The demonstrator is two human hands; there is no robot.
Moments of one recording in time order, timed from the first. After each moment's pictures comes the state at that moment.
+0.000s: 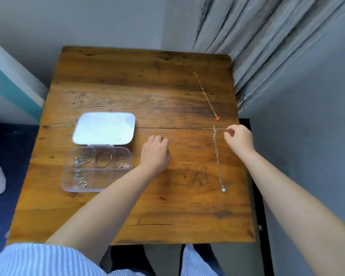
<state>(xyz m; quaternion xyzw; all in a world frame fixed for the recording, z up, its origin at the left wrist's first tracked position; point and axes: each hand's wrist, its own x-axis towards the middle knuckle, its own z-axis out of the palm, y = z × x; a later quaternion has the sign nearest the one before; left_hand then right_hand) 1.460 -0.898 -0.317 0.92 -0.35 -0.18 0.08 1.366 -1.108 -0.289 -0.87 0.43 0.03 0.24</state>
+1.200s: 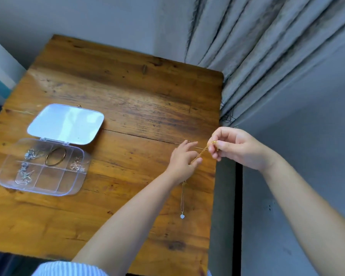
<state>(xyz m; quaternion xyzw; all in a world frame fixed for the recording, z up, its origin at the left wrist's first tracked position) 1.394 -1.053 -0.333 0.82 -0.26 -0.30 0.42 1.353 -1.193 -0.212 -0.72 0.09 0.21 0.65</state>
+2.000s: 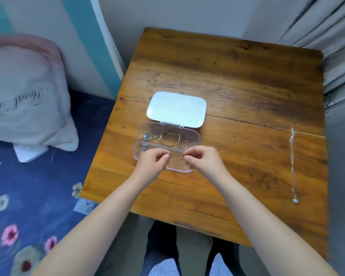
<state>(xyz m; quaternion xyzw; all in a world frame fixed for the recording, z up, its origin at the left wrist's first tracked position) 1.471 -0.703 -0.302 0.88 -0.08 -0.24 0.39 1.425 -0.850 -0.302 -0.79 0.21 0.12 0.57</state>
